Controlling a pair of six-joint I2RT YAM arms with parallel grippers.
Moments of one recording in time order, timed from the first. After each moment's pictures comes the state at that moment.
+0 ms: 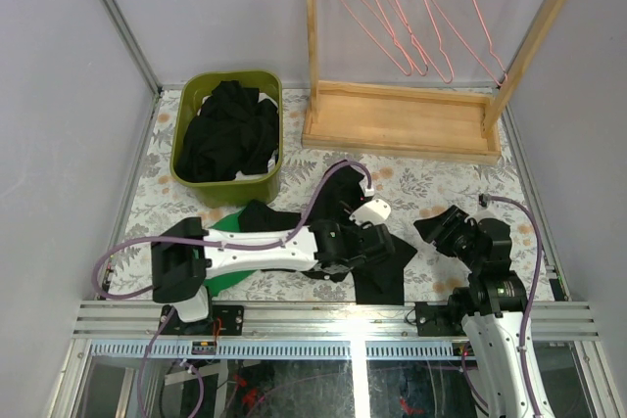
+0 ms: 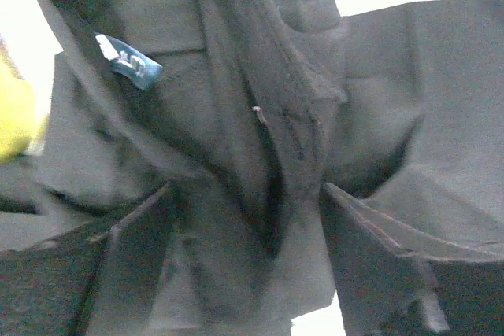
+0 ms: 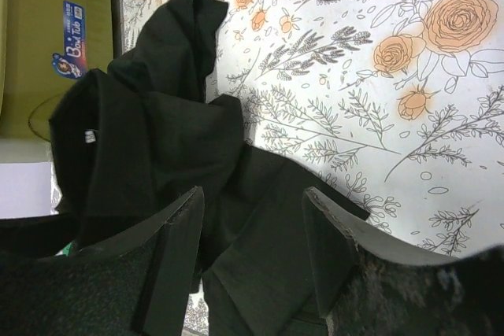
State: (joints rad) left arm -1.30 1.69 1.28 -0.70 -0.66 -0.53; right arm 0.05 0.24 0.31 -0.55 -0.28 0.71
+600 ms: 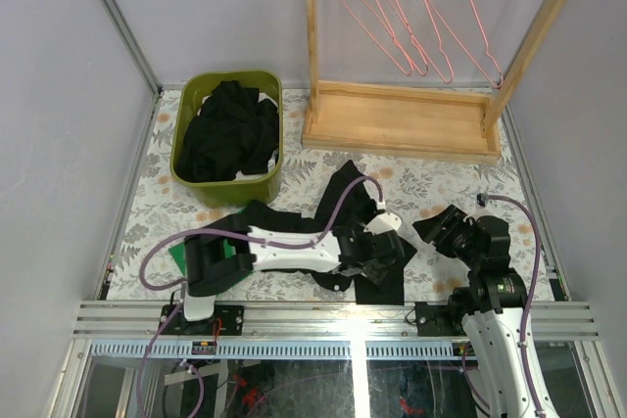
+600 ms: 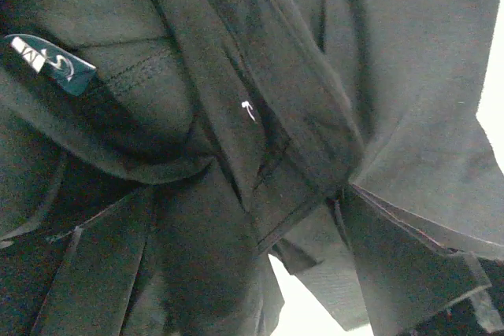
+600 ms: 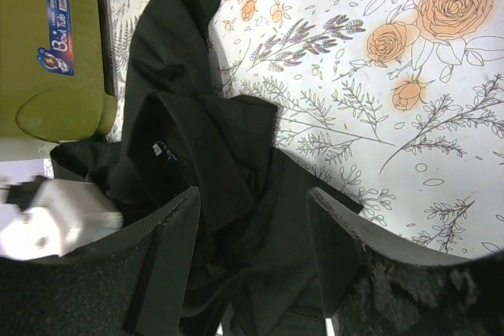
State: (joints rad) left arm -1.29 1.87 1.27 -0.49 -0.39 -0.59; right arm 0.05 0.28 0.32 -0.57 -0.28 0.70
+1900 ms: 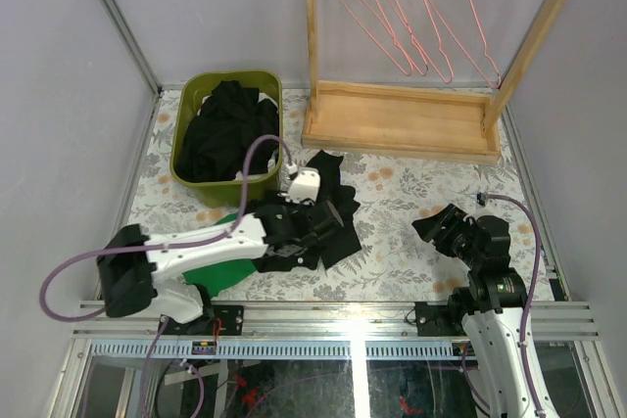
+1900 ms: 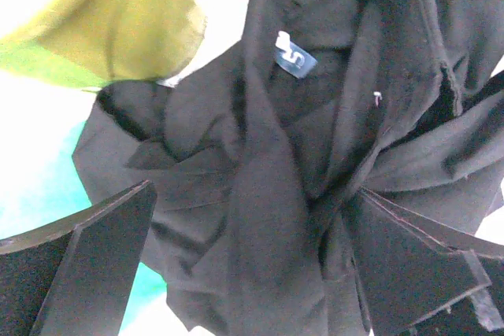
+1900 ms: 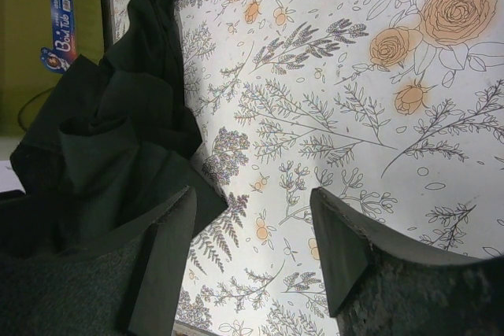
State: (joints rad) left arm -1.14 1.47 1.04 -0.78 -0.79 -0.81; right arm 0.05 0.28 0.32 -0.56 -0.28 0.70
